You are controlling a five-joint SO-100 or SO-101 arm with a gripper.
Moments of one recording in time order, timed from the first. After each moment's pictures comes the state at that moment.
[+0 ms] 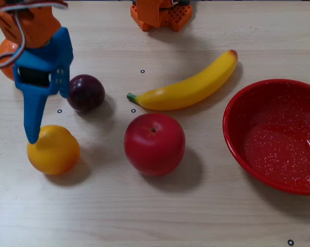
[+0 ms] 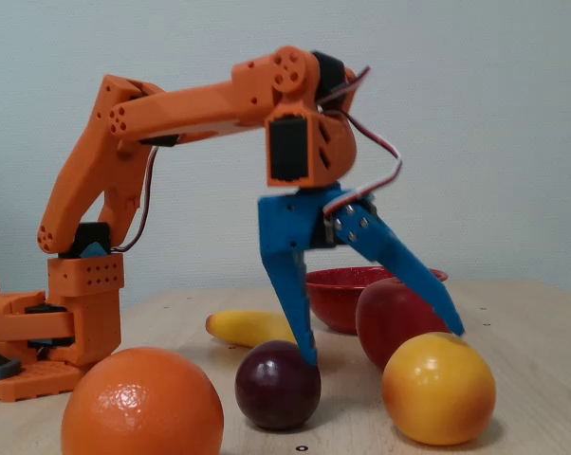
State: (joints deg) arm 30.3 55.8 45.4 94.7 -10.3
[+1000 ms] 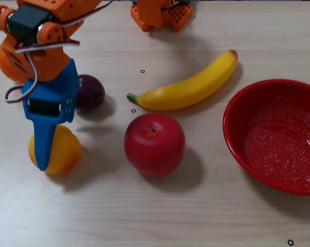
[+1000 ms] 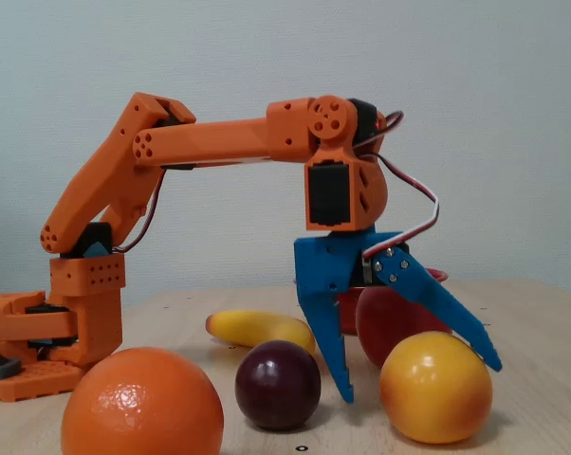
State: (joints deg) arm 27.6 45.9 38.3 90.4 -10.6
